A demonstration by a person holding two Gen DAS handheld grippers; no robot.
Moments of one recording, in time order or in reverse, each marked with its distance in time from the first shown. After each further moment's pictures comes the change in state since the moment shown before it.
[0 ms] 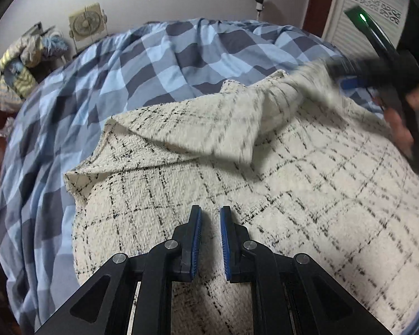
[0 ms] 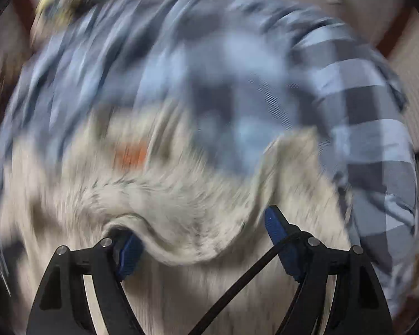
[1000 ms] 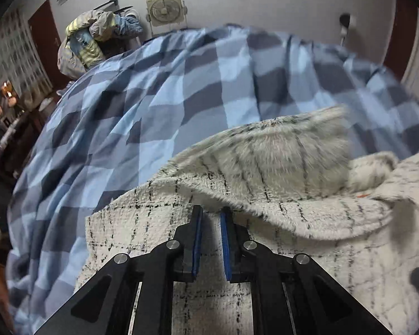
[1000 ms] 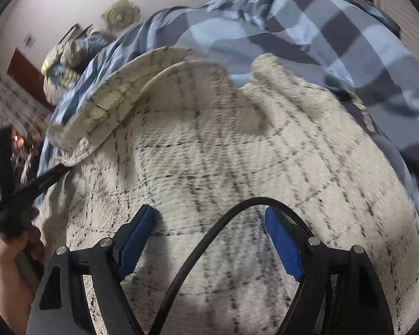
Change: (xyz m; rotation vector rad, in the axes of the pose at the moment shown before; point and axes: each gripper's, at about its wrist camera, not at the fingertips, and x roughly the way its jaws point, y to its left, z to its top) left arm 0.068 0.029 0.085 -0.325 -0.041 0.279; right arm 0.012 -0.049 -0.085 0.212 -0.028 0.274
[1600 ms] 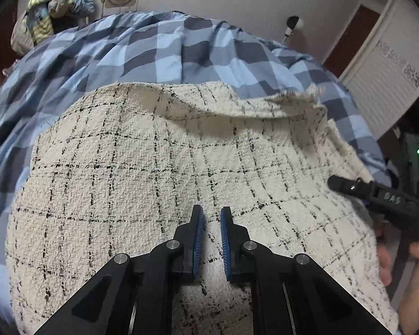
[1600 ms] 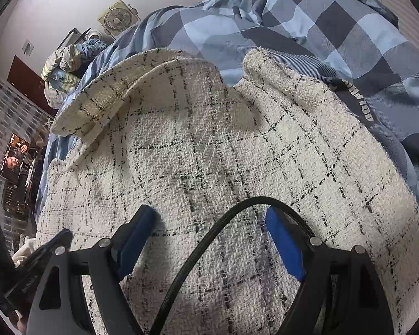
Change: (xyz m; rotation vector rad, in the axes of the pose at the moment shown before) left arm -0.055 -0.017 -0.085 0.031 0.077 -0.366; right arm 0.002 -0.007 0.001 0.025 0.013 0.030
